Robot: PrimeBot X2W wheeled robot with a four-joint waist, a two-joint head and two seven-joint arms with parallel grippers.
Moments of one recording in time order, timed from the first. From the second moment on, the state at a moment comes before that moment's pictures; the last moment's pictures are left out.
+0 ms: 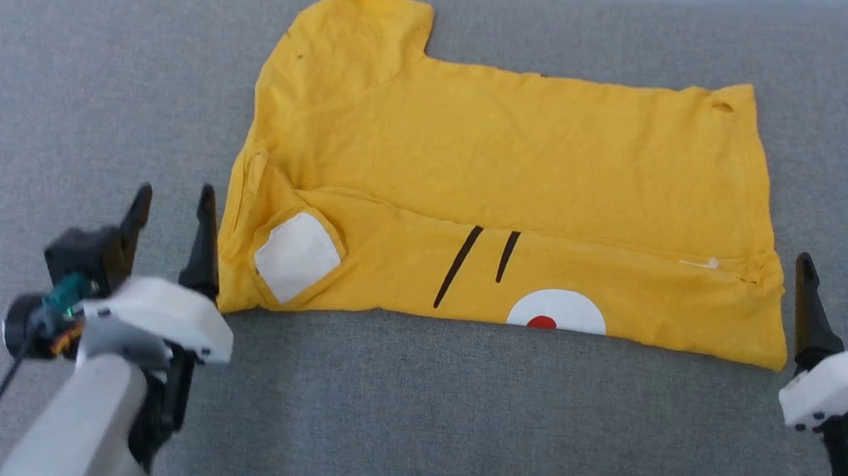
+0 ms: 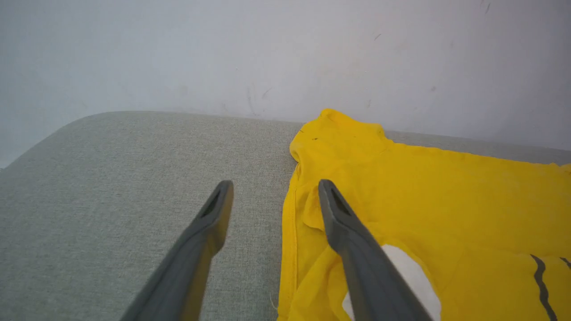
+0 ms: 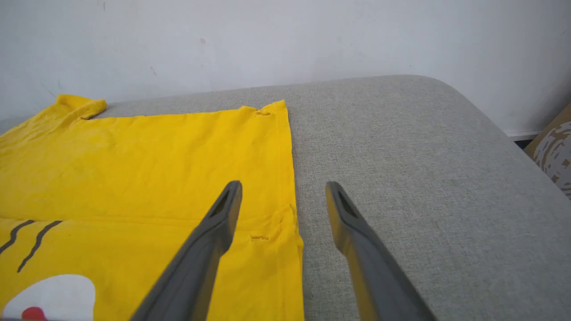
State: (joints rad) left arm -0.34 0.38 -0.34 0.26 -0.56 0.25 -0.21; right arm -0.19 -0.13 -0.22 0.09 0.22 0.13 0.15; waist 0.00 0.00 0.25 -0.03
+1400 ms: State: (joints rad) left arm -0.19 0.41 -0.39 0.17 -0.69 0.37 0.23; right arm -0.23 -0.05 -0.25 0.29 0.14 0.13 0.25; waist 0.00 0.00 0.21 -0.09
